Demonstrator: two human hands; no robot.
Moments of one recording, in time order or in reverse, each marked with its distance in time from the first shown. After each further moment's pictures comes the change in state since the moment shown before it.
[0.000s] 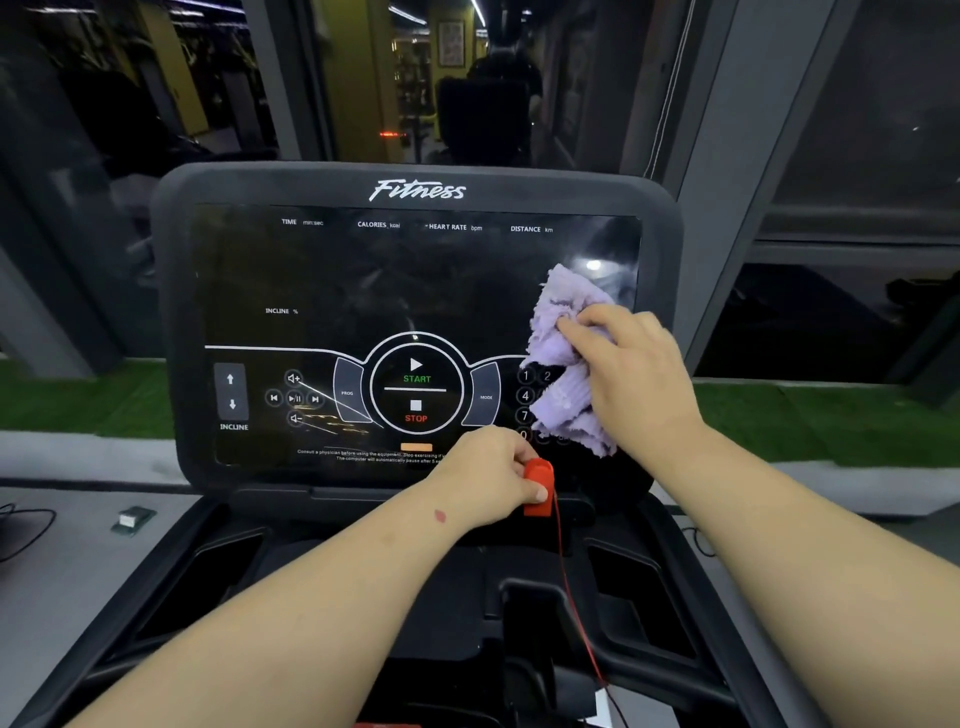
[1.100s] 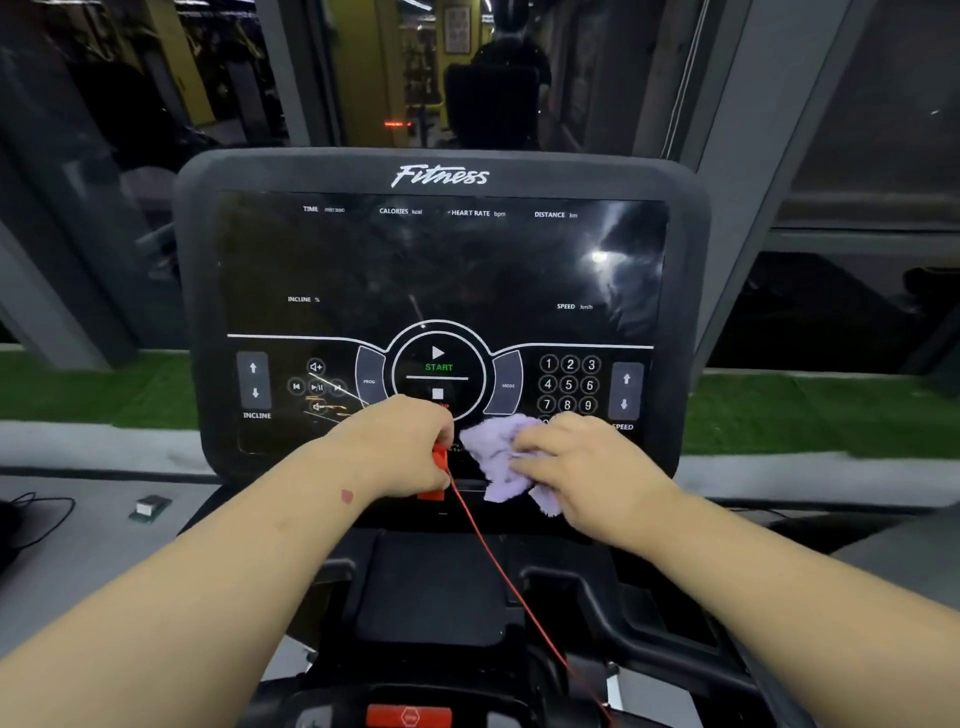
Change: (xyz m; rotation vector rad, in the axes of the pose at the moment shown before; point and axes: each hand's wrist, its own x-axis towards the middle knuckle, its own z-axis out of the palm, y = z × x) left_hand -0.032 -0.049 -0.089 0.597 -0.050 -0.033; right_hand -0.057 -0.061 0.020 0.124 -0.492 -0.384
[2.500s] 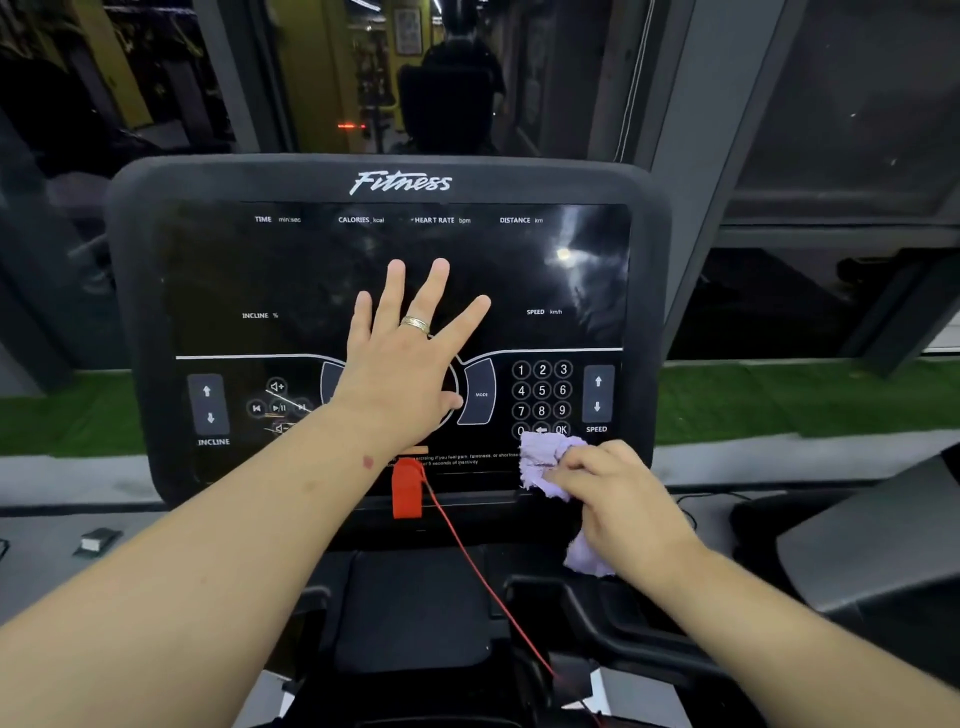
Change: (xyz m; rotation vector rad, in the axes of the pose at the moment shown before) left_hand 0.044 0.020 -0.027 0.263 0.594 0.117; right_hand -0.051 -0.009 0.015 0.122 0.167 0.428
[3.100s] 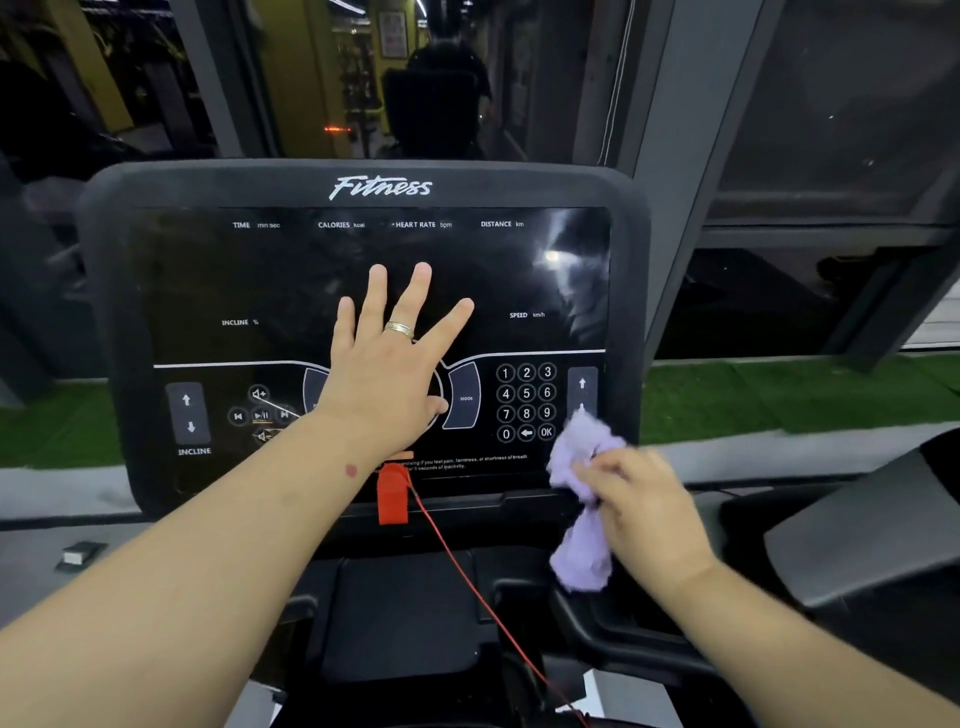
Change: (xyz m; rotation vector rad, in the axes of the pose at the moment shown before) left_hand 0.000 0.003 0.000 -0.006 0.005 -0.009; right_hand -0.027 0.027 0.010 -0.026 0.273 0.135
